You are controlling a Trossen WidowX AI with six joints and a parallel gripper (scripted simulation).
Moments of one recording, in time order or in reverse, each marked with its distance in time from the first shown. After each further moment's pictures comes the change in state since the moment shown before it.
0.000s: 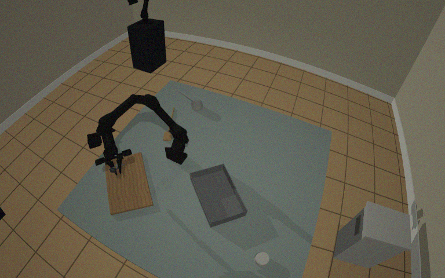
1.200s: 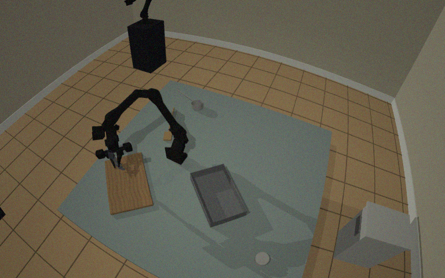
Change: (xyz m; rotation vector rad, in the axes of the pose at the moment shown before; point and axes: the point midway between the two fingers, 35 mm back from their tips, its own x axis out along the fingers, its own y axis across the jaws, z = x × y) arm -0.032 0.006 -0.001 -0.058 -0.408 -0.048
